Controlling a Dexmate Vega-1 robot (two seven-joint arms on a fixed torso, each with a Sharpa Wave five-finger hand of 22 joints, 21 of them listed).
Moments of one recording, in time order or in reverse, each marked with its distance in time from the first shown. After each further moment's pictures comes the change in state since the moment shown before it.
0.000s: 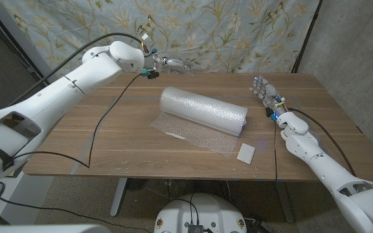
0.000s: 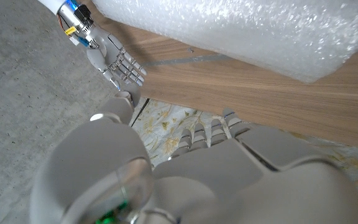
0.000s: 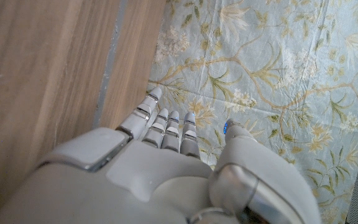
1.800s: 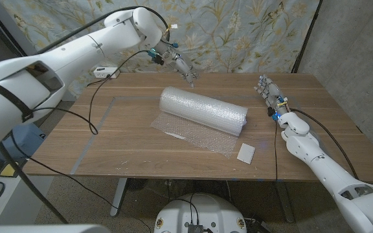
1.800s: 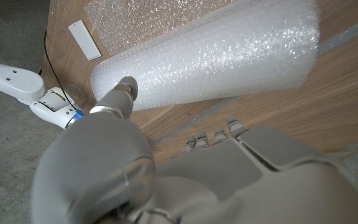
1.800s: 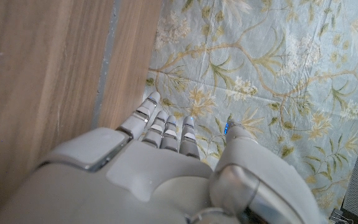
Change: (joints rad) left arm -0.389 -0.160 0.321 0.277 0.250 -0.140 -0.492; left_hand 0.088 -0.019 -0.064 0.017 -0.077 -0.096 0.050 -0.003 0.000 -0.103 0.036 0.000 0.011 -0.107 0.025 0.000 0.005 -0.123 0.016 -0.014 0.000; right arm -0.032 -0.001 0.023 -0.044 -0.001 -0.007 -0.060; right_hand -0.027 -0.005 -0.003 -0.011 0.000 -0.083 0.010 -0.017 0.005 -0.079 0.018 -0.011 0.005 -0.048 0.023 0.000 0.005 -0.052 0.027 0.000 0.000
